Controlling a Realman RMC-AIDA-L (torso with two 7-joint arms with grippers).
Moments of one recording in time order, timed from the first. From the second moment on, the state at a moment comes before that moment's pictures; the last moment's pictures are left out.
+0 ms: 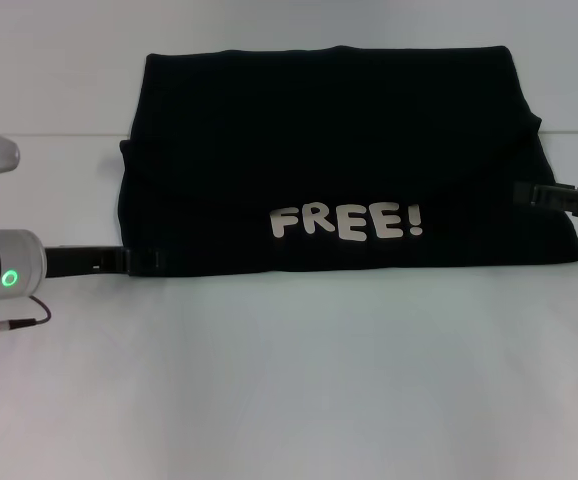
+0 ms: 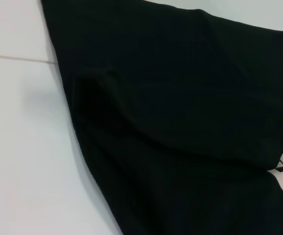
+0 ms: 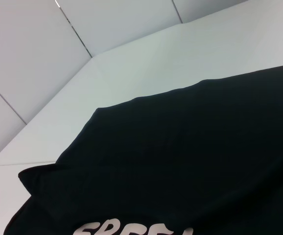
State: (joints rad) left arm -0.63 -2.09 0.71 0.65 2.32 0.97 -2.09; right arm 0.63 1.96 -0.50 -0.56 -2.11 -1.20 1.86
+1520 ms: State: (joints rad) left arm -0.65 -2.08 0.73 0.69 2.36 1.06 -2.09; right arm 0.63 1.95 -0.50 -0.57 -2.22 -1.11 1.95
